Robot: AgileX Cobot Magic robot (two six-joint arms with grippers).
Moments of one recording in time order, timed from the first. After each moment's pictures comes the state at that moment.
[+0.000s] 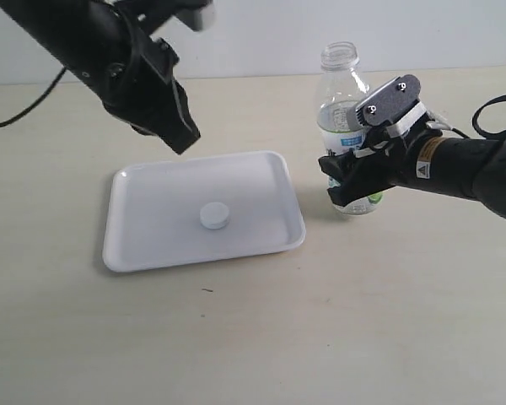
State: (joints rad) left arm -0.56 1.69 -1.35 -0.32 0.89 0.64; right arm 0.09 1.90 -0.71 -0.57 -0.60 0.15
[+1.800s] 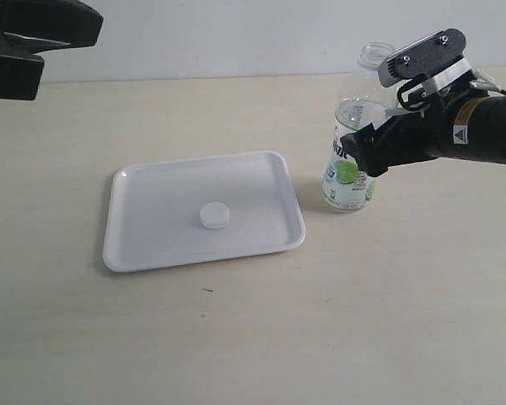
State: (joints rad) left arm -0.56 1.07 -1.01 -0.40 0.60 0.61; right arm 0.09 1.65 -0.71 -0.56 -0.27 0.29
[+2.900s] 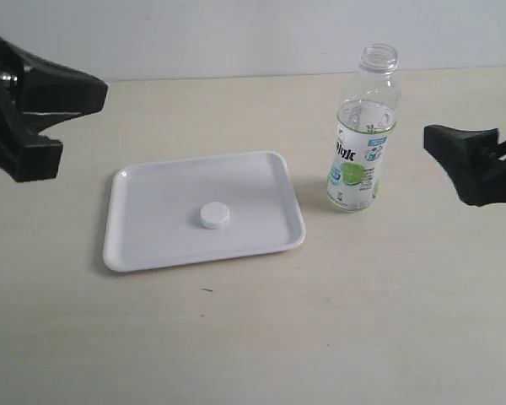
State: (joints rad) left arm -0.56 0.99 -0.75 -0.58 0.40 0.71; right arm 0.09 0.90 -0.32 -0.55 -0.19 0.50
